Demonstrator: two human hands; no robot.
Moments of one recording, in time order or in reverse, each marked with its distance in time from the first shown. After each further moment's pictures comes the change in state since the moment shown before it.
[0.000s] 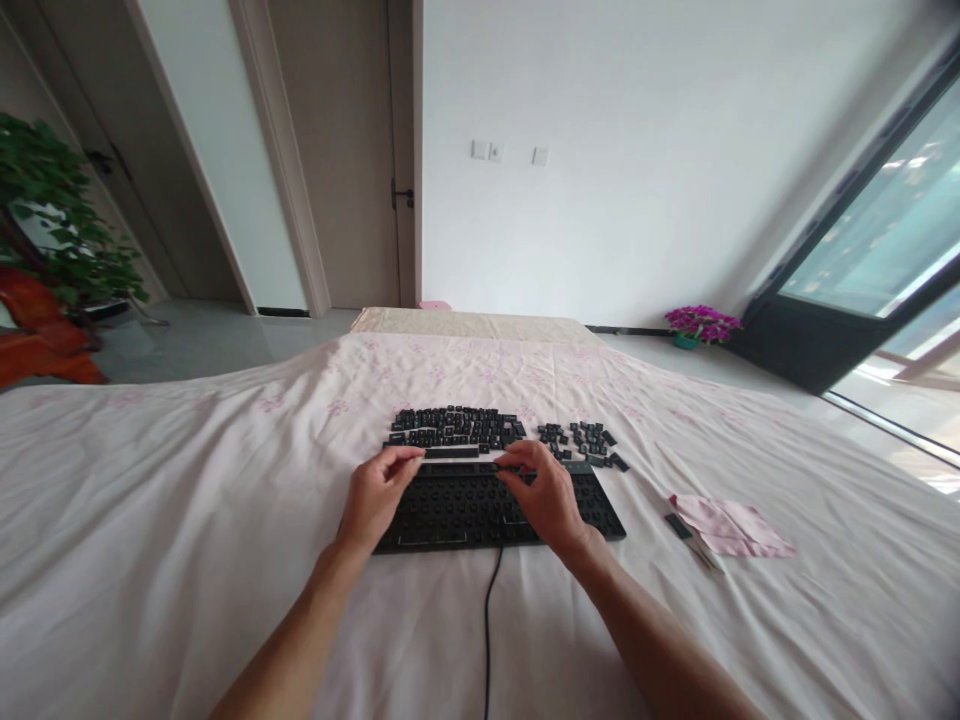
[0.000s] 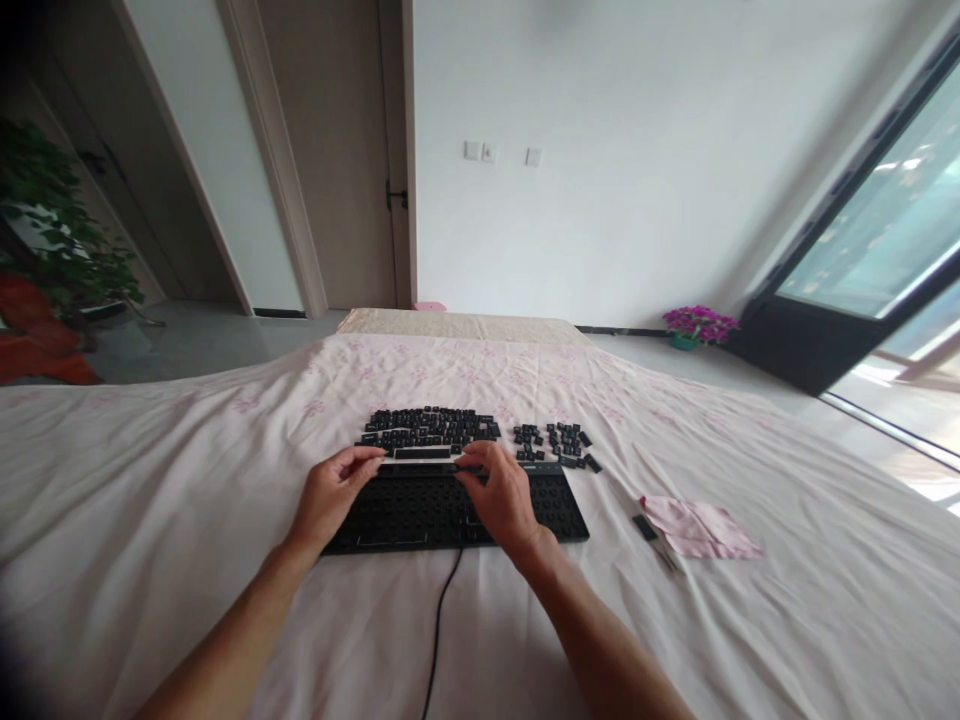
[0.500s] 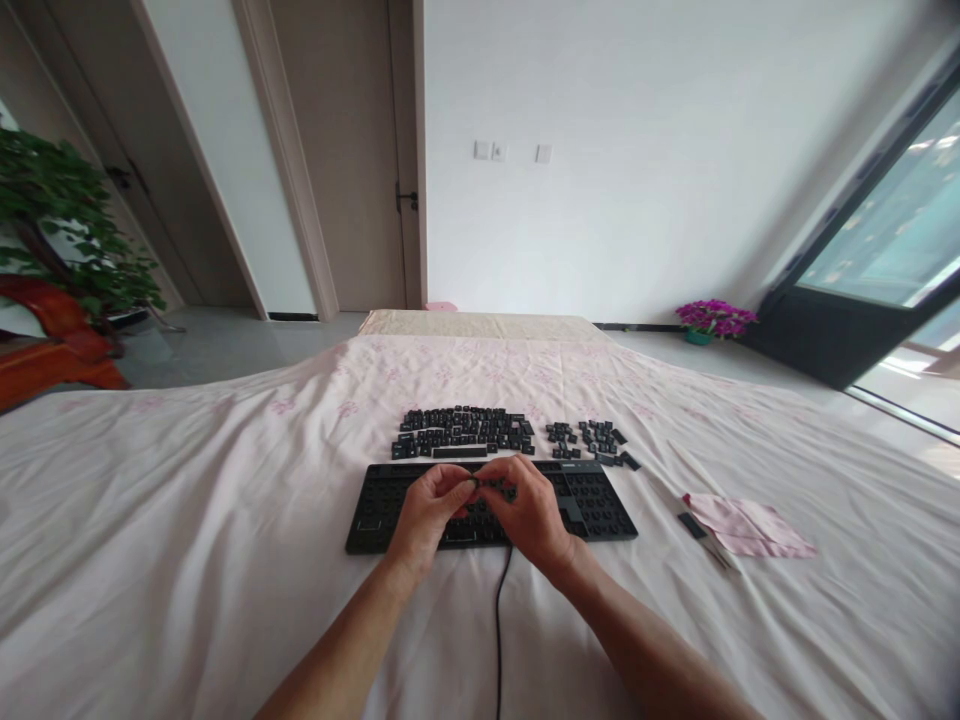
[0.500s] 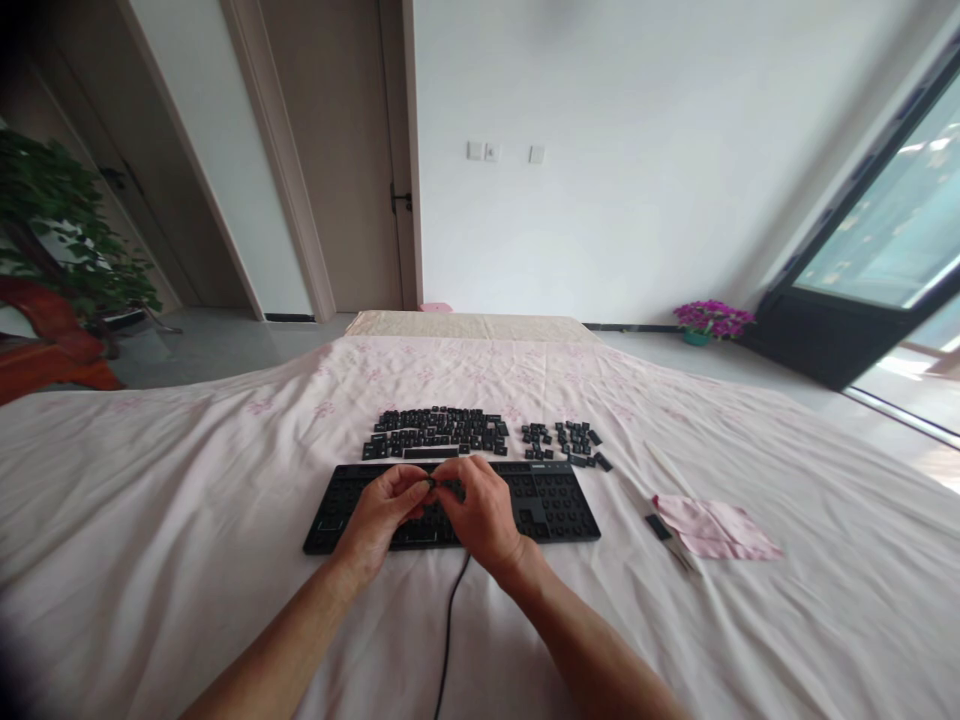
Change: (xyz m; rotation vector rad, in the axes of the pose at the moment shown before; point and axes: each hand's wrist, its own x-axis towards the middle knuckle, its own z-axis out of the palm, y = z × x) left_hand -0.028 0.027 0.051 -0.549 -0.162 -0.323; right_hand -0.008 -0.036 0.019 0.017 -0.054 -0.119
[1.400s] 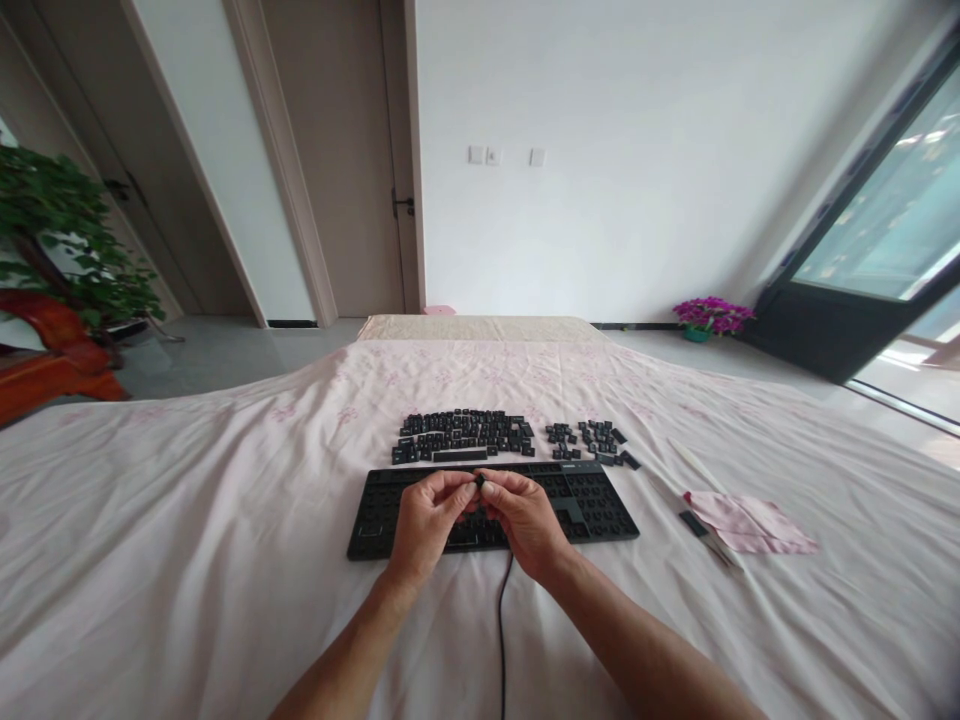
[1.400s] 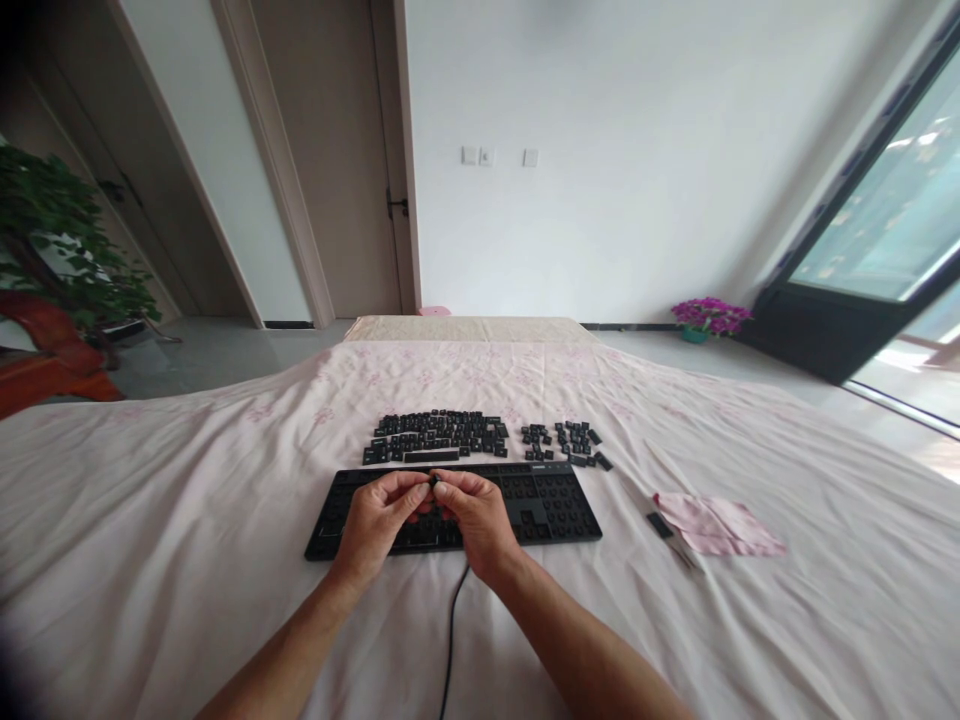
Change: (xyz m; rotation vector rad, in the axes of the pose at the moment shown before) left_hand -0.008 0.015 0.001 0.247 0.009 0.176; right_hand -0.008 -0.007 0.020 1.189 0.043 0.785
